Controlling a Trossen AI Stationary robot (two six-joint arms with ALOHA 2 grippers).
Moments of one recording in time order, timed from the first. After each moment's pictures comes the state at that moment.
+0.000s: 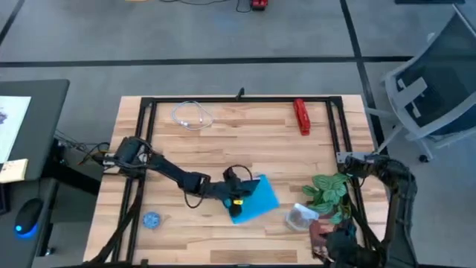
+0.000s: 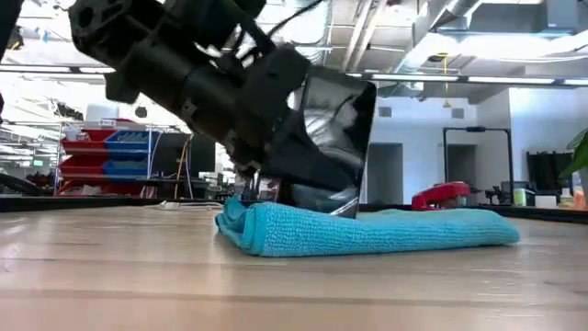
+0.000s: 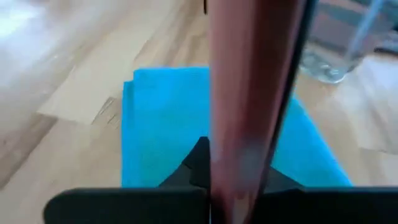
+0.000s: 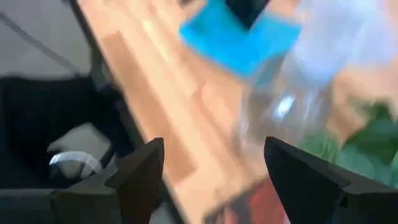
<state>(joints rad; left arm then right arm) -0.32 1.92 0.92 0.50 -0.37 -0.38 1.18 1.89 1.86 -1.57 0.76 1.75</state>
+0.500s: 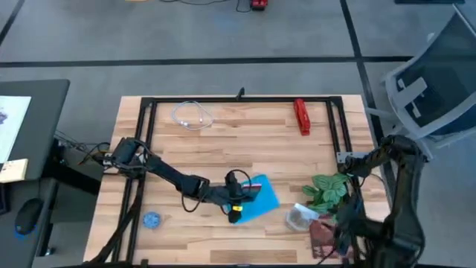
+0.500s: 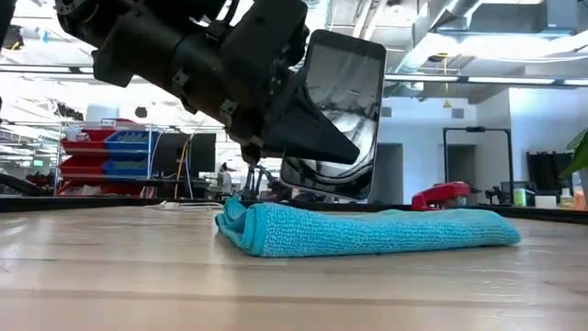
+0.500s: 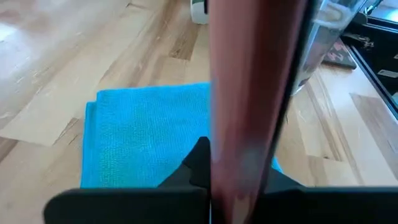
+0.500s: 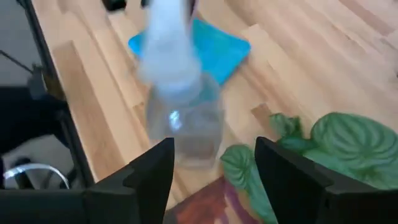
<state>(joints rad) -0.35 1.92 0.93 0.51 -0.37 -0.38 1.24 1.55 1.42 -1.48 0.76 1.81</state>
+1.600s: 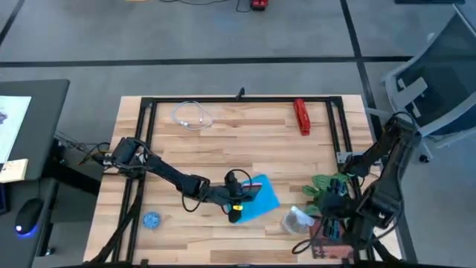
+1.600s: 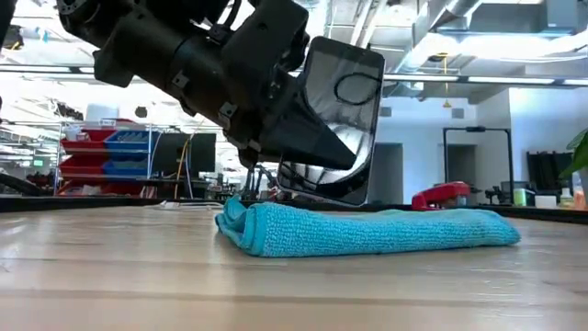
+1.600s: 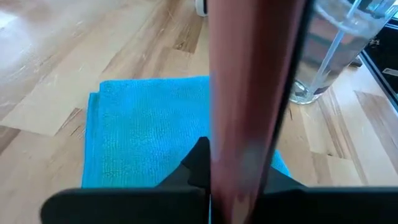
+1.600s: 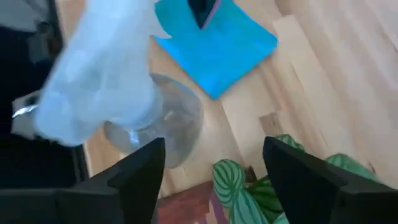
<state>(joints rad) -0.35 1.92 0.93 0.48 -0.36 -0.42 0.98 1.37 1.33 -1.23 0.52 1.18</state>
